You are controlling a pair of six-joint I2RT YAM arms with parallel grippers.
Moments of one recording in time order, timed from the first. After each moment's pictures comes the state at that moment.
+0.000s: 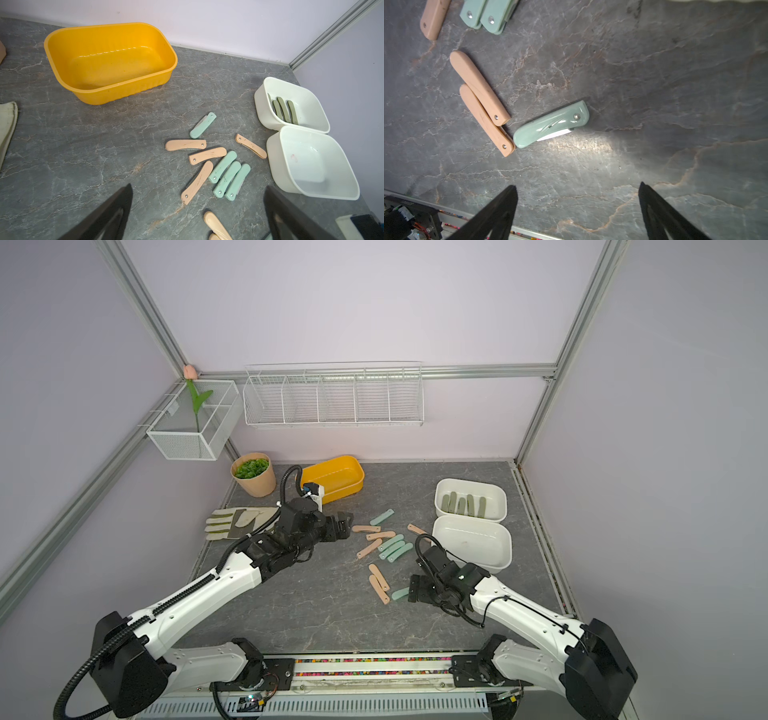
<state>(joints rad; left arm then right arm) -0.69 1.24 0.97 -0.30 -0.17 -0.52 0.78 1.14 0.66 -0.72 -0.02 0.90</state>
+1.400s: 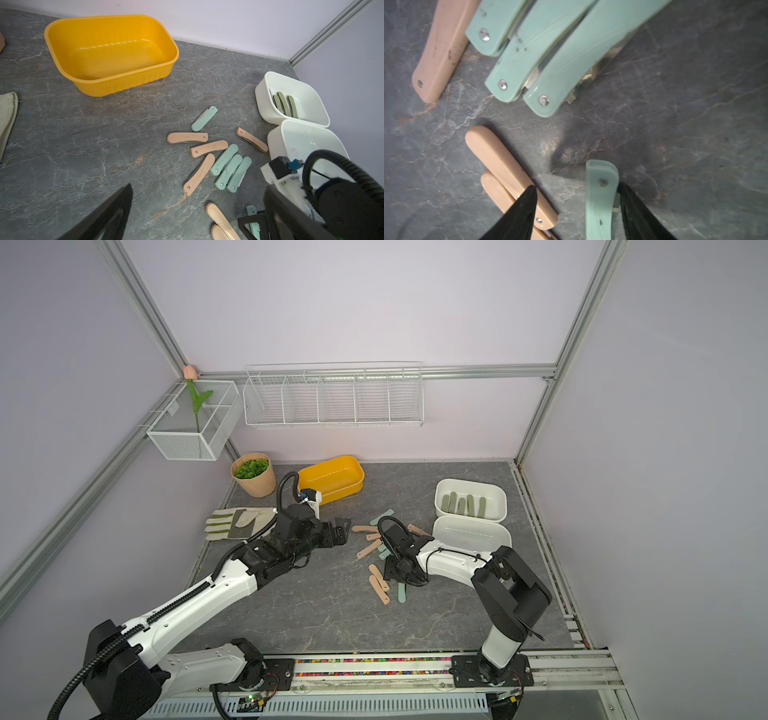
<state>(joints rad) -0.69 1.19 0.91 -0.30 -0.17 -0.52 0.77 1.69 0.98 -0.56 -0.02 0.85</state>
